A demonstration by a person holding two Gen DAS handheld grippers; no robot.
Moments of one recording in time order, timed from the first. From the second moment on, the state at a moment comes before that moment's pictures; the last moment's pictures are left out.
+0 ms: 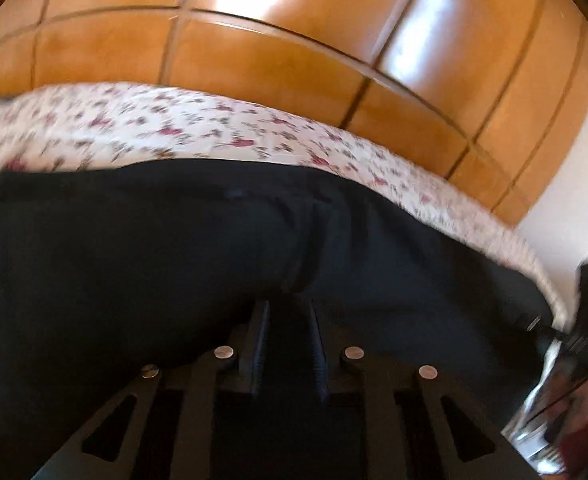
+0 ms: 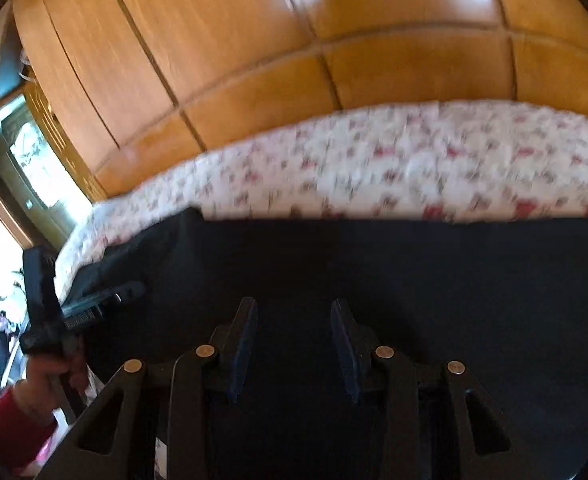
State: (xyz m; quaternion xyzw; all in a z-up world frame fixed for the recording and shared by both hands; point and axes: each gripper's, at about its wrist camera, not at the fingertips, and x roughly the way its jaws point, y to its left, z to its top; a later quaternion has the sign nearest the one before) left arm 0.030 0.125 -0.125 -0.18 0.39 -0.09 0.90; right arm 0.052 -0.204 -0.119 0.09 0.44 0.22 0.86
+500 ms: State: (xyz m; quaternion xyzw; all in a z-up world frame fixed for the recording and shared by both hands) left arm 0.055 0.183 -0.106 -0.21 0.37 0.01 0.91; right arm 0.174 -0.094 -0.108 0.19 0.49 0.36 0.78
